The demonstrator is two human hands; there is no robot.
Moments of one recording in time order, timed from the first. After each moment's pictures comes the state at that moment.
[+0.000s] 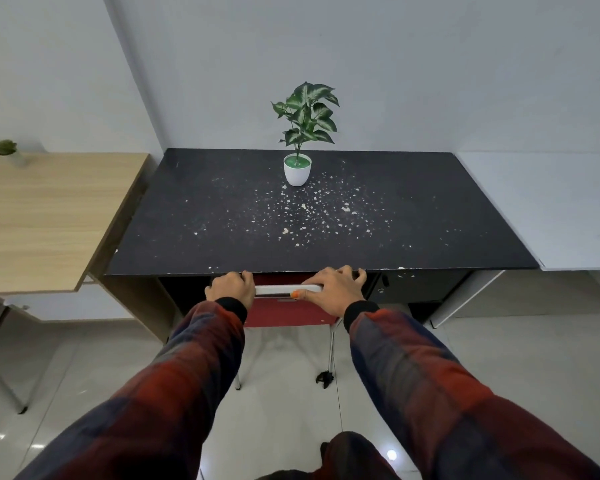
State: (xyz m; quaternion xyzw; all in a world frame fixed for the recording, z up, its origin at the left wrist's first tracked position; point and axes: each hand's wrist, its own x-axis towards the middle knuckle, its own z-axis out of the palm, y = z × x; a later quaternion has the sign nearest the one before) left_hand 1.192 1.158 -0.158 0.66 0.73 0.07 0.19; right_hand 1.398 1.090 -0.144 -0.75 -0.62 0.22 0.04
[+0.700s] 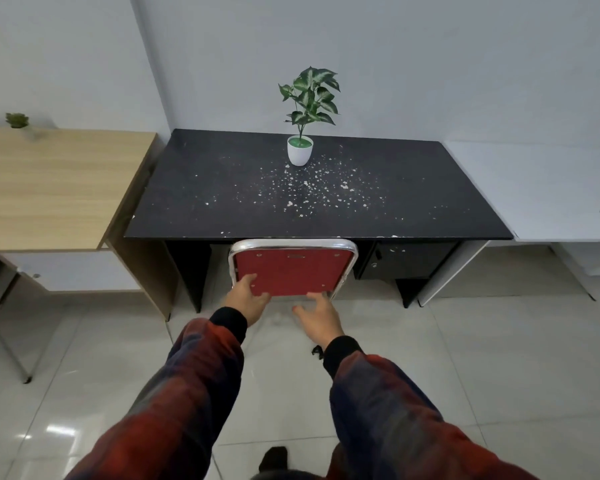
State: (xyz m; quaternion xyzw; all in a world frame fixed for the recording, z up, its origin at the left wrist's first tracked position) left_hand 1.132 1.034 -0.168 0.65 0.61 0.16 0.42; right_hand 1.279 0.951 -0.167 -0.78 -0.36 0.42 0.30
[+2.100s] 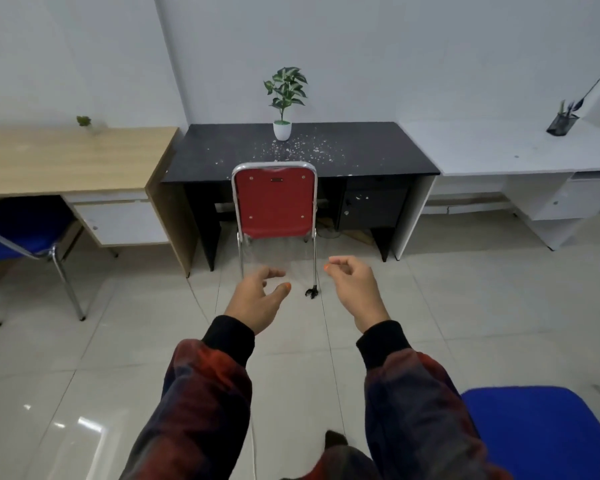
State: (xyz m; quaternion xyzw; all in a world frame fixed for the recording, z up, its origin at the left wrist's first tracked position) left_hand 1.067 0.550 -0.063 0.69 0.53 0.27 0.42; right_hand 1.240 0.505 -0.062 -0.71 -0.33 0.36 0.50
